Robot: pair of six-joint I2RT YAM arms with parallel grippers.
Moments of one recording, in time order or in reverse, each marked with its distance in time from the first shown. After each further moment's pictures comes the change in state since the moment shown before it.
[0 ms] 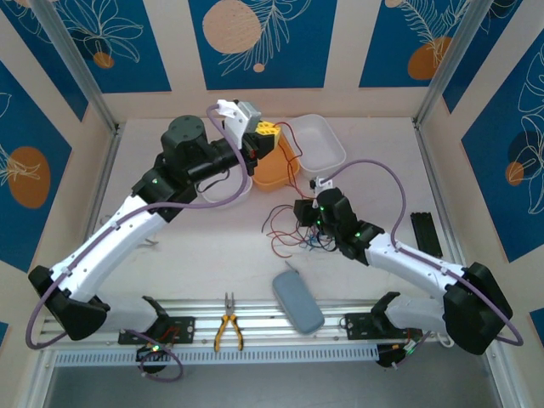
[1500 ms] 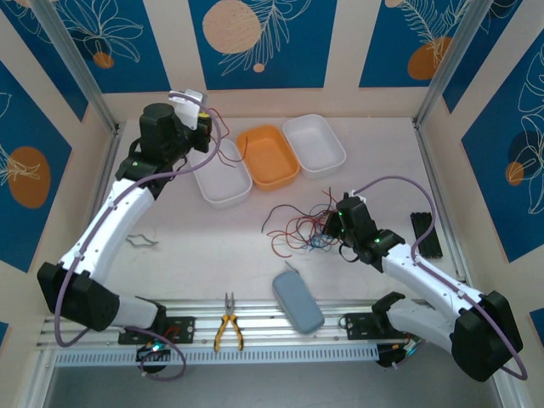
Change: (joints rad) left arm 0.393 0.074 -0.078 -0.130 -0.250 0.073; right arm -0.145 -0.171 -0.086 -0.341 0.045 0.220
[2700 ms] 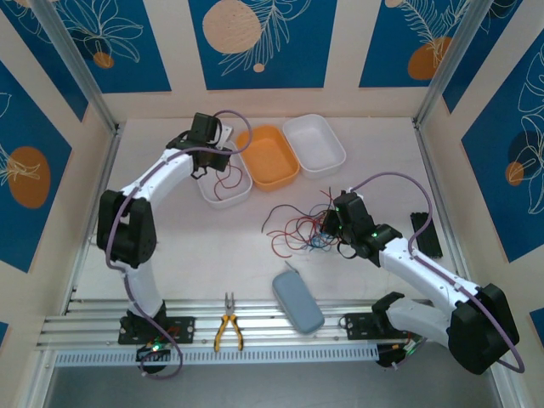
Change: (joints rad) left arm 0.004 0.503 0.165 -0.279 -0.069 0.062; right arm -0.002 0.052 0.051 -0.040 -0.023 0.008
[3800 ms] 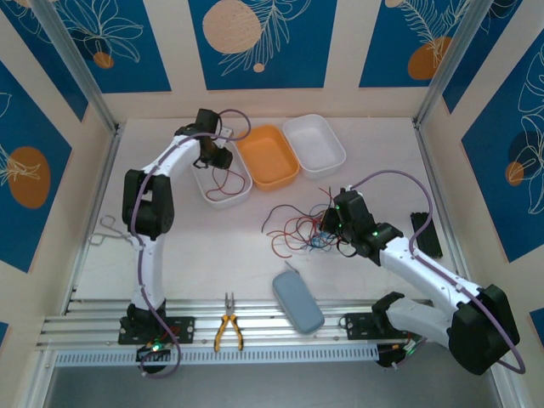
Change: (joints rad) left arm 0.076 0.330 0.322 -0.172 0.099 0.028; right arm 0.005 -0.006 0.021 -0.001 -0.014 -0.005
